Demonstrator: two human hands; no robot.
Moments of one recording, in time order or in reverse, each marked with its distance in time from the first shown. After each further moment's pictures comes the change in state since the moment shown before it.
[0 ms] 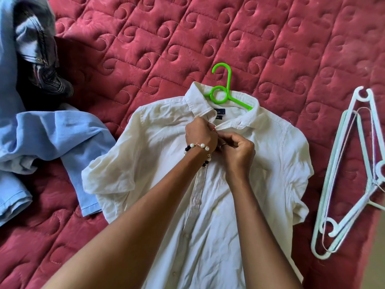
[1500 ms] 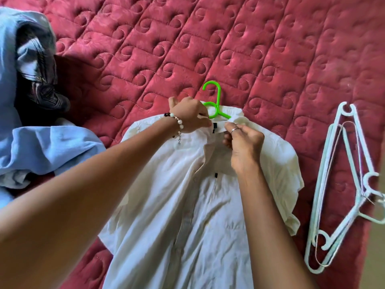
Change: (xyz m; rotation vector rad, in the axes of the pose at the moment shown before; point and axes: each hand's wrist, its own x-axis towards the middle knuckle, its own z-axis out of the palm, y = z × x) left_hand 0.066 0.033 -0.051 0.616 -0.155 0.613; right_hand 0.048 -0.050 -0.006 0.246 0.140 0.187
